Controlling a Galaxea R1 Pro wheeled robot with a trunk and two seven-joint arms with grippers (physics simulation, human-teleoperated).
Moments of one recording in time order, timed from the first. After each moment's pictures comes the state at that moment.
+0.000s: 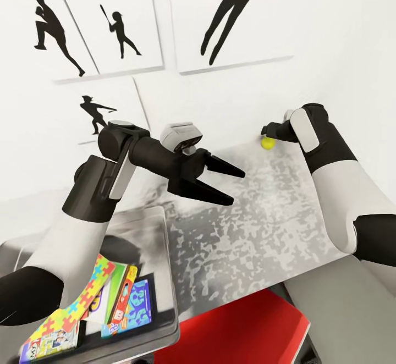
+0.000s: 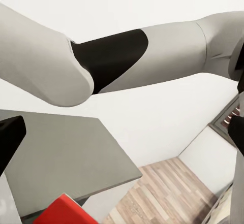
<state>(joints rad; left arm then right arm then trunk) -1.20 -0.02 -0.38 -1.46 0.28 1.04 -1.57 -1.48 -0.10 0.12 -0.76 -0.56 0.93 -0.43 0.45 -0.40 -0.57</state>
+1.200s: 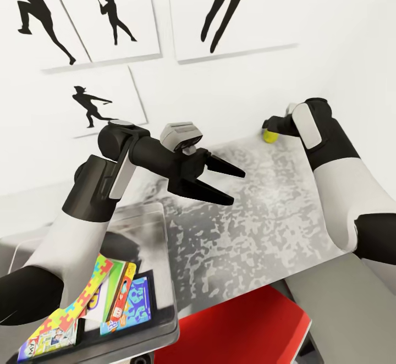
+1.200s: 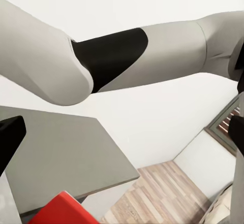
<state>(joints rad) -1.20 -0.02 -0.38 -1.46 0.28 1.04 -1.57 -1.49 -0.10 0.12 -0.80 -0.55 0.91 -0.44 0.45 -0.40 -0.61</state>
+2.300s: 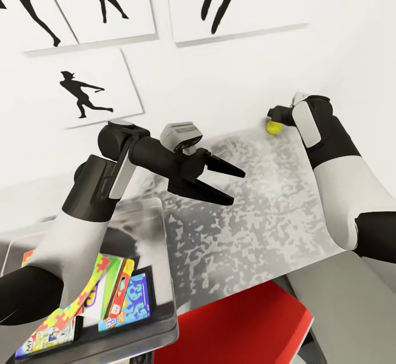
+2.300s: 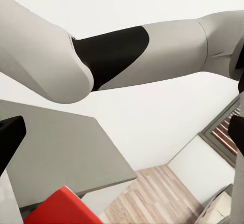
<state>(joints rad) -1.20 -0.02 -0.38 -1.46 0.28 1.04 -1.57 -1.50 -0.10 0.12 -0.80 -0.50 0.74 -0.44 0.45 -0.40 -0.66</state>
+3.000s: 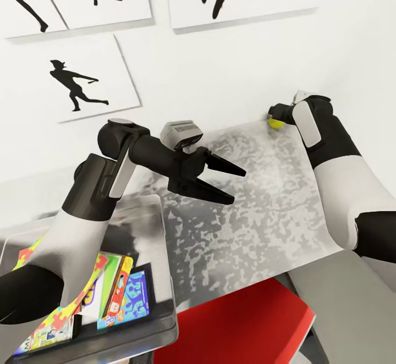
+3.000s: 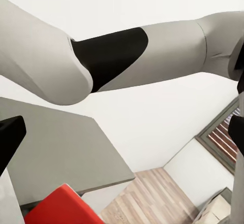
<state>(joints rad) -1.21 -0.02 -0.38 -1.46 0.28 1.04 -1.57 -1.50 -0.10 0.12 -0.80 -0.50 0.70 -0.43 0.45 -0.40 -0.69</state>
